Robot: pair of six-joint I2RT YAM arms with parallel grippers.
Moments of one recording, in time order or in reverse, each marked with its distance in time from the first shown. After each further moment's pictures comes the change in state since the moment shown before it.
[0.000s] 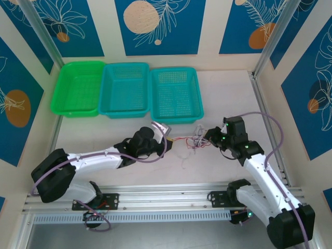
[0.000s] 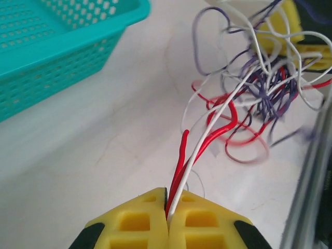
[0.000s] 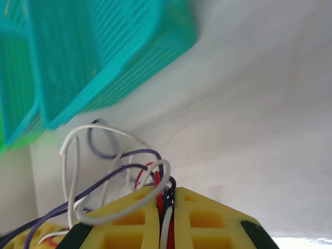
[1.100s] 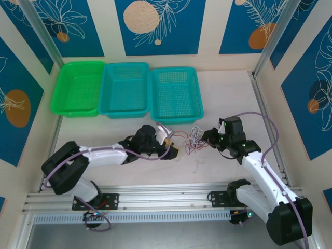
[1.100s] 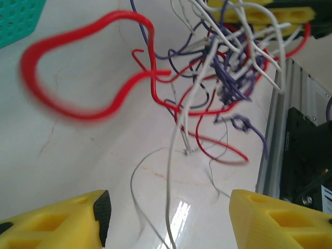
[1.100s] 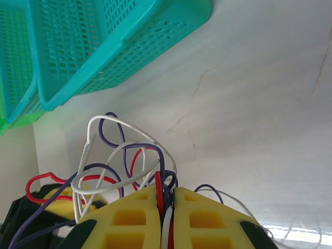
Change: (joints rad) left arm 0.047 0.169 0.031 0.106 0.307 0.027; right arm 0.053 0.062 -0.016 0.068 -0.102 -0.042
